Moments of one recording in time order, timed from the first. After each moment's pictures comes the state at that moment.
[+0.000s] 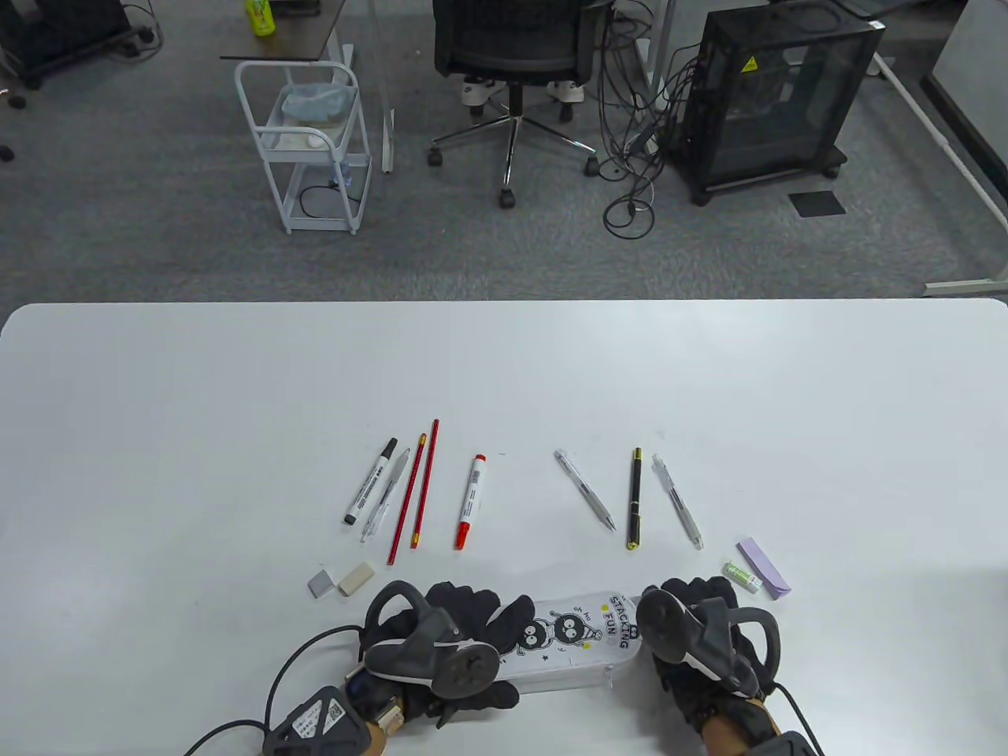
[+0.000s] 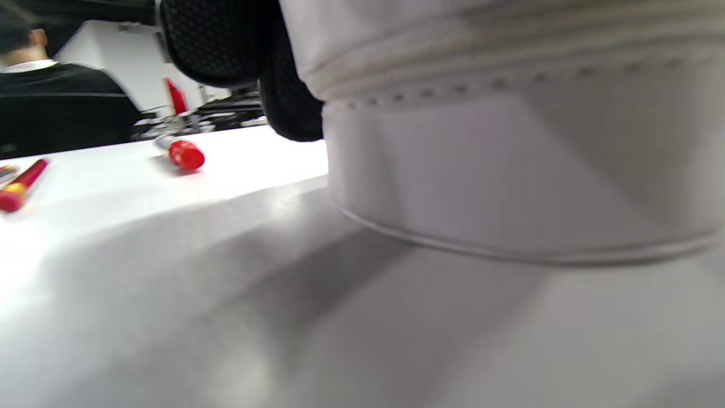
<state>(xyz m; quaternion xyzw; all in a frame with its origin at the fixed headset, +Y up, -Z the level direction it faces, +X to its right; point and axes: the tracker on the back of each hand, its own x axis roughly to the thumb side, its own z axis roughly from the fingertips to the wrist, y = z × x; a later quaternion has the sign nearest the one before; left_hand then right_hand) -0.105 -0.743 -0.265 0.01 -0.47 -0.06 0.88 0.163 -0.745 -0.262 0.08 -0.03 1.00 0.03</state>
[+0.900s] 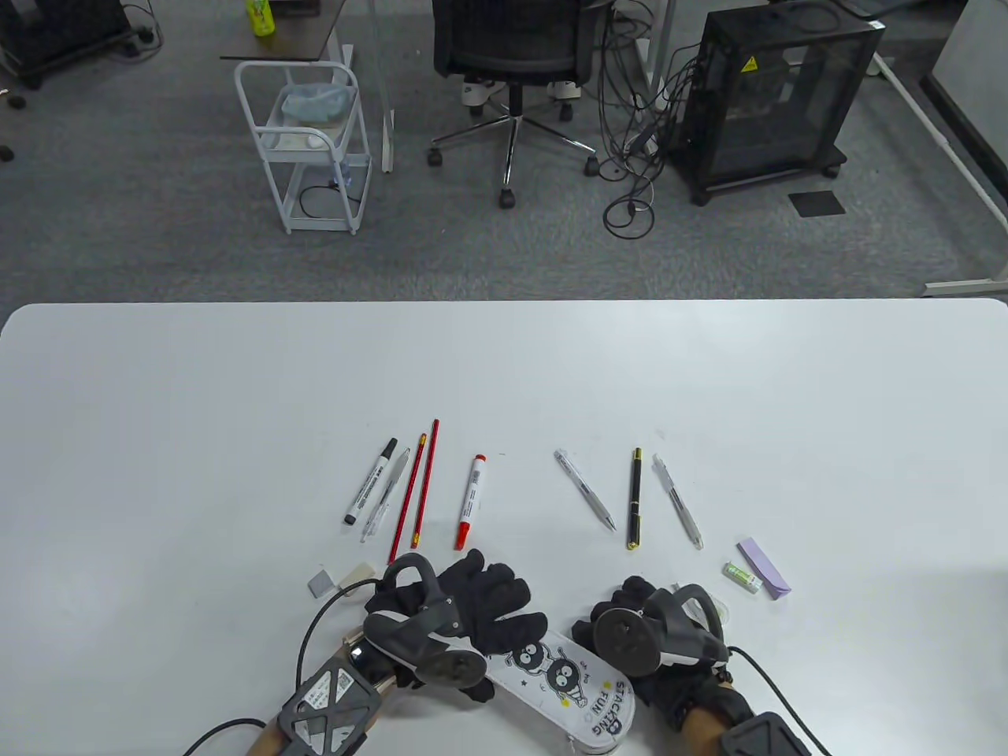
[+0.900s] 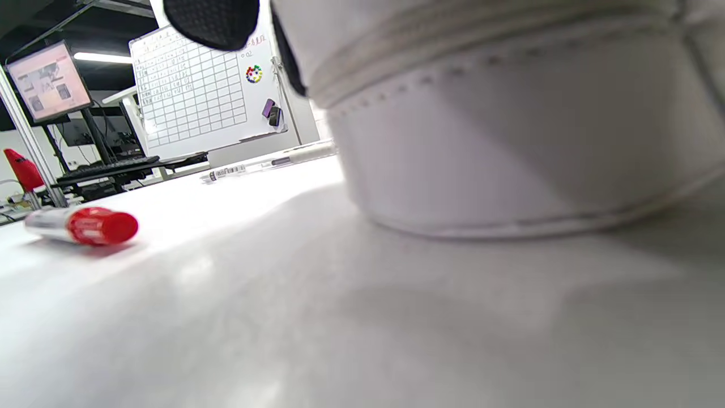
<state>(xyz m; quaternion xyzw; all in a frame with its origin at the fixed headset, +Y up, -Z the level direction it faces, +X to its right) -0.097 -0.746 -0.278 0.07 -0.57 -0.12 0.81 0.107 -0.757 -0.261 0.32 0.07 0.94 0.04</state>
